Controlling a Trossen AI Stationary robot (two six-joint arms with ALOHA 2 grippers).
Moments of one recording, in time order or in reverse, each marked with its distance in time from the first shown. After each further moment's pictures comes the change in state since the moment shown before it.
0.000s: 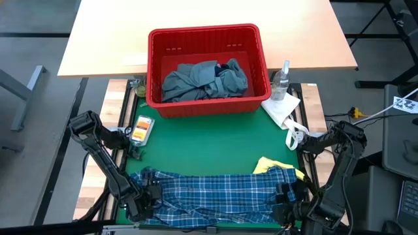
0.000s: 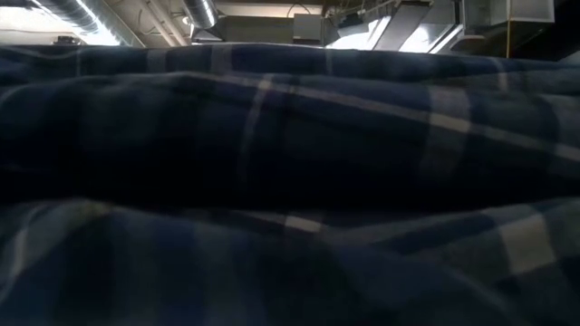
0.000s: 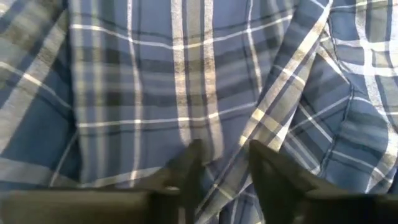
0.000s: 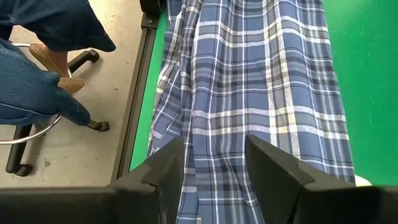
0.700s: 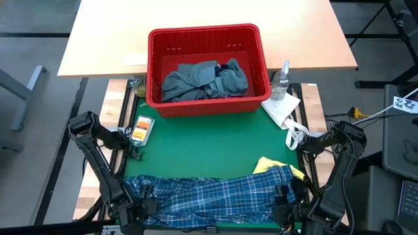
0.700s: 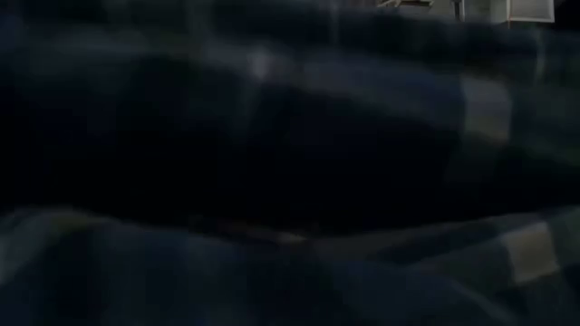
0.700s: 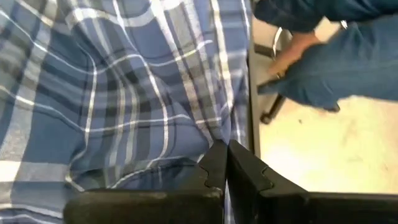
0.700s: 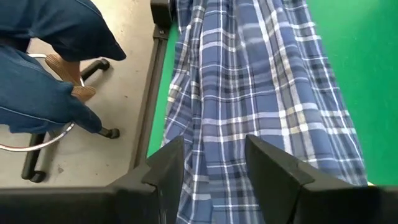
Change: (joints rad) left arm -0.053 0.000 0.199 -0.015 0.136 0.049; right arm 0.000 0.000 0.000 0.051 0.000 0.000
